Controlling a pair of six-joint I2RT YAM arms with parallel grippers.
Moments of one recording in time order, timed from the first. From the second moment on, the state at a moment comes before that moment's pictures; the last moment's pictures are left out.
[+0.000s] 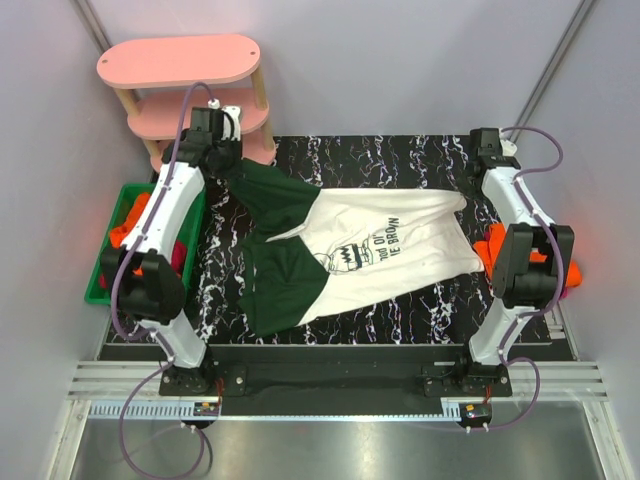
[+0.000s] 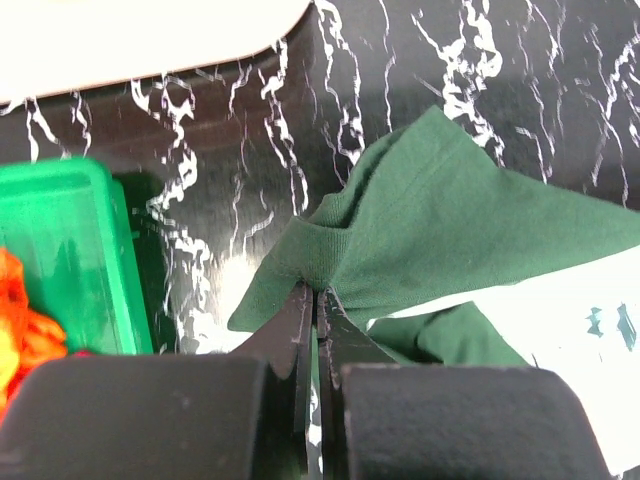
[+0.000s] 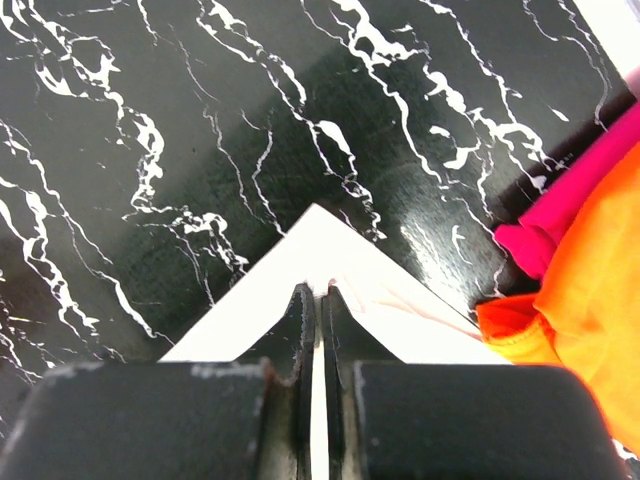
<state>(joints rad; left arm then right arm) -0.15 1.73 1.71 -0.77 0.04 -0.06 -0.05 1.83 1.52 -0.61 0.27 0.55</state>
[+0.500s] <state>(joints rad) -0.18 1.48 1.51 -0.83 0.08 -0.06 -0.05 1.67 1.38 -0.64 0.31 0.58</state>
